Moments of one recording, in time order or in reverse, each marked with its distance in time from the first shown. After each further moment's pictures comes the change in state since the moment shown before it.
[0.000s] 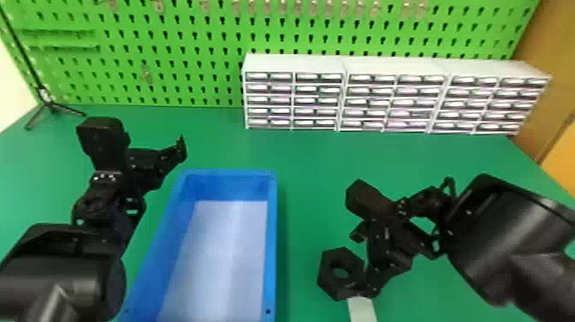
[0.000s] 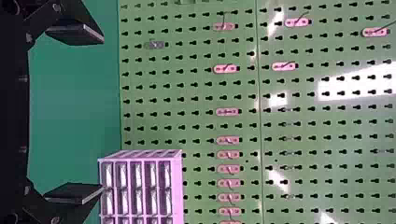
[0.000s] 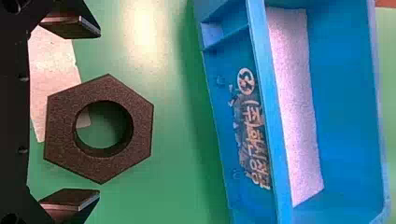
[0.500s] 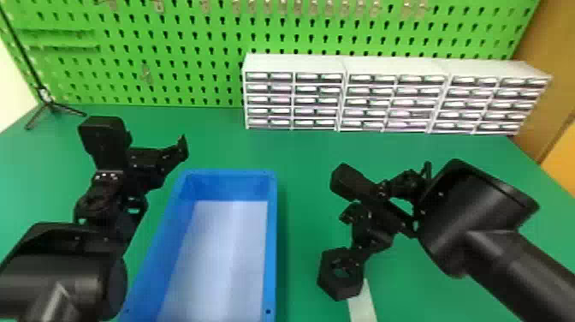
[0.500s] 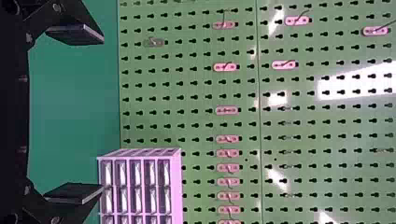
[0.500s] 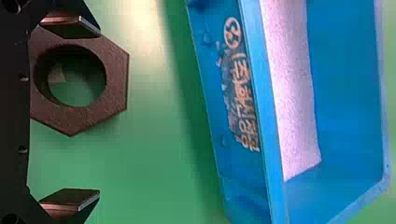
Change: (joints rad) left arm -0.005 0.000 -0.005 0.004 0.006 0.000 0.000; right arm -0.078 0.146 -0.010 0.198 0.120 -0.060 0.036
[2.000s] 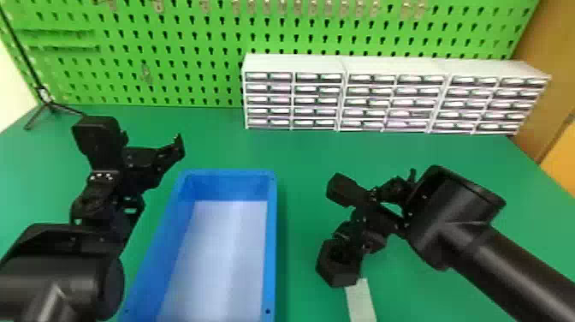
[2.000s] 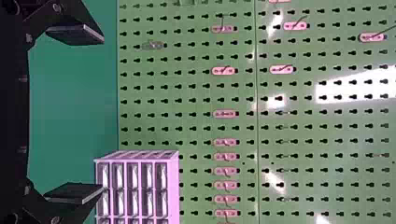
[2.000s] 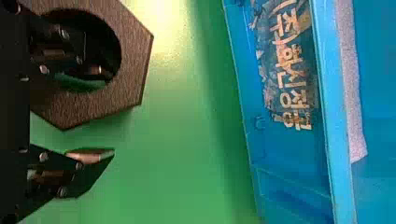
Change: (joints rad) left arm 0.003 0.000 0.014 0.000 0.010 -0.009 0.000; right arm -0.089 0.060 0.073 0.294 -0.002 -0.163 -0.034
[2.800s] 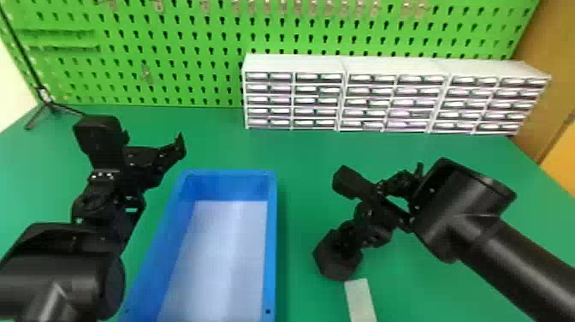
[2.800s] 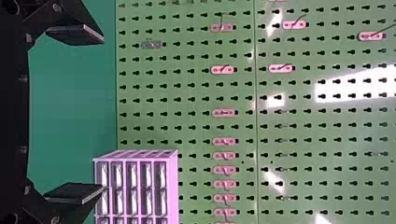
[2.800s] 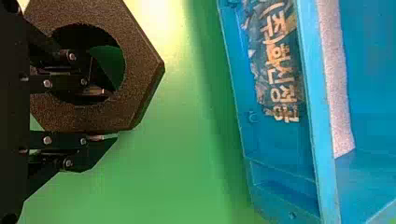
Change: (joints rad) left arm -0.003 0.000 -0.004 0.000 -0.002 0.000 0.000; right arm -0.018 -0.027 -0.001 -0.015 -0.057 0.006 0.001
